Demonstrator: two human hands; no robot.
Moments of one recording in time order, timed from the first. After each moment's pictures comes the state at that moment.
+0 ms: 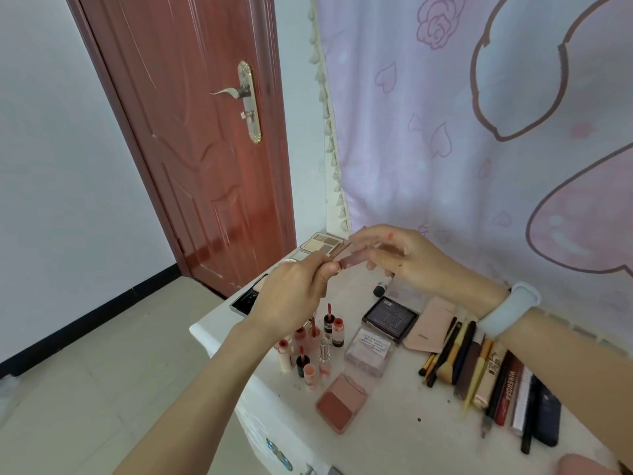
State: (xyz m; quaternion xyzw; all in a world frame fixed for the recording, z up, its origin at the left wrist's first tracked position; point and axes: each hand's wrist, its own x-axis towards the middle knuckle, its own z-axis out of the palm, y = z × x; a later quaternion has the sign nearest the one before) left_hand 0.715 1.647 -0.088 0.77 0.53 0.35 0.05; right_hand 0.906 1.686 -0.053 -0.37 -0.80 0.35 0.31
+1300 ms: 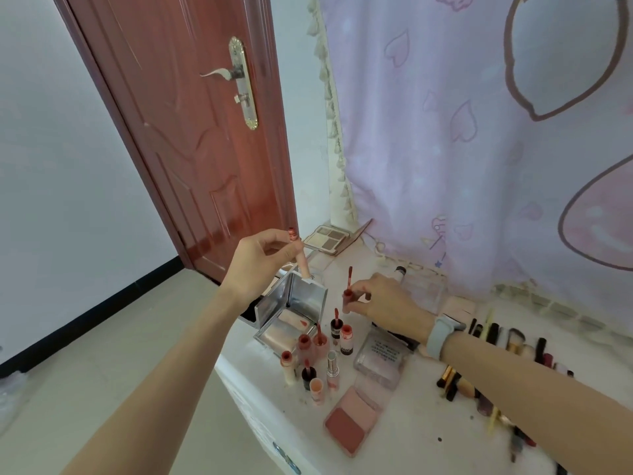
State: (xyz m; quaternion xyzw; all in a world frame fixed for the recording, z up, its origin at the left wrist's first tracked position) left_hand 0.672 1.696 -0.089 0.60 0.53 0.49 0.34; right_hand 0.876 1.745 -0.174 -0.50 -0.81 0.23 0.20
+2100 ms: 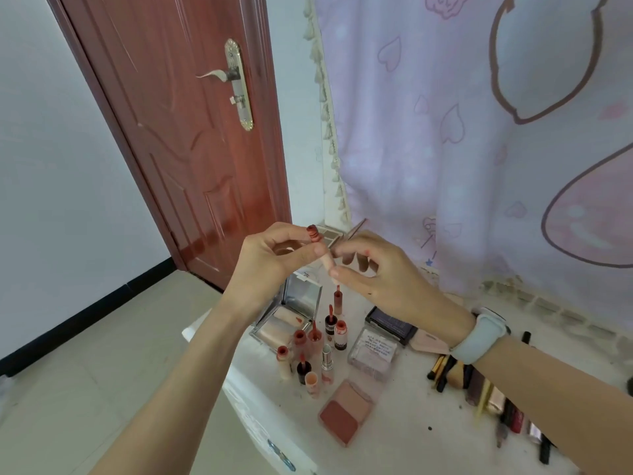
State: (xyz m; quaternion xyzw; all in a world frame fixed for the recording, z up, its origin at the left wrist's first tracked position) left_hand 0.700 1.662 -0.065 0.57 0.45 0.57 0.39; right_hand 0.874 1.690 -0.086 -0.35 -0.81 0.27 0.39
